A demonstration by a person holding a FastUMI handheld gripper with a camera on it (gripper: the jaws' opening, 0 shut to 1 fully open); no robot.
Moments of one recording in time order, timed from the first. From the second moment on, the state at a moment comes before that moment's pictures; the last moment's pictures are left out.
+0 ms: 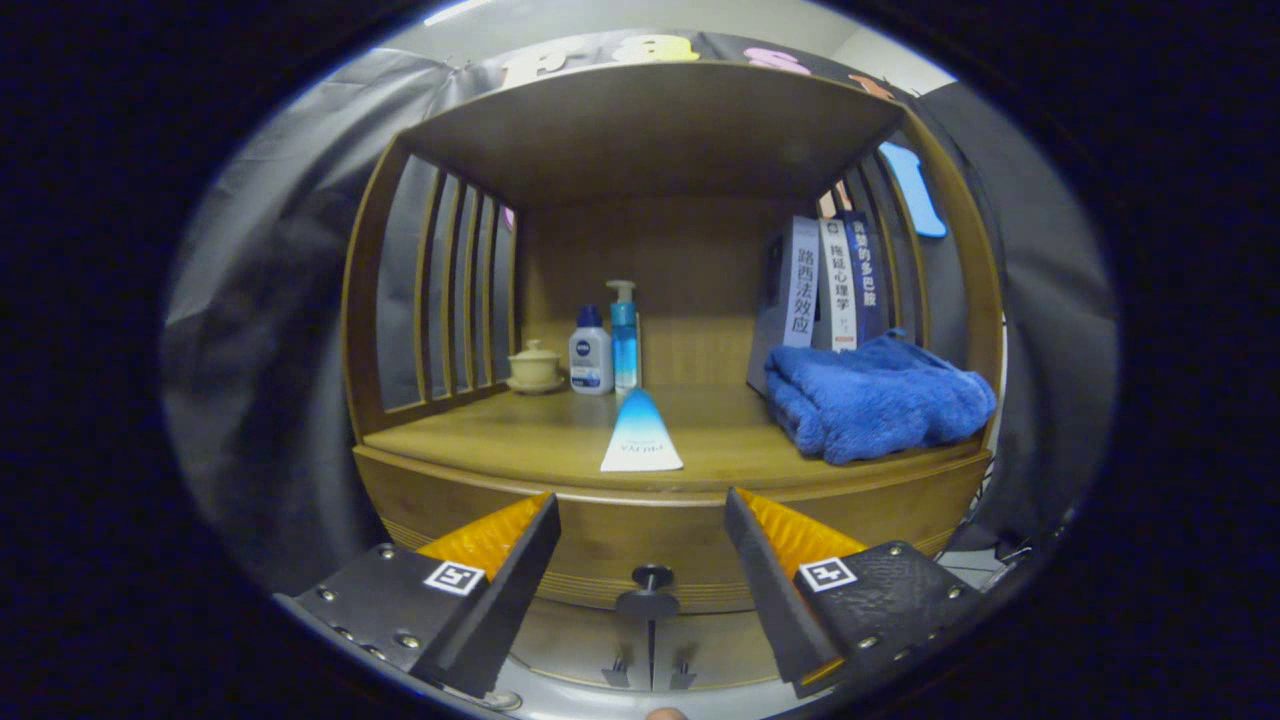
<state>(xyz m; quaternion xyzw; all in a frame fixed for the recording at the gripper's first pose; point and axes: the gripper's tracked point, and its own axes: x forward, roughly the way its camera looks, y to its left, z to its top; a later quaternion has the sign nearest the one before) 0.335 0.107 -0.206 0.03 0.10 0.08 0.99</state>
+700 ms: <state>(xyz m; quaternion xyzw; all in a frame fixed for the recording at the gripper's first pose) 0.276 -0.106 -0.125 0.04 0.03 0.03 1.00</state>
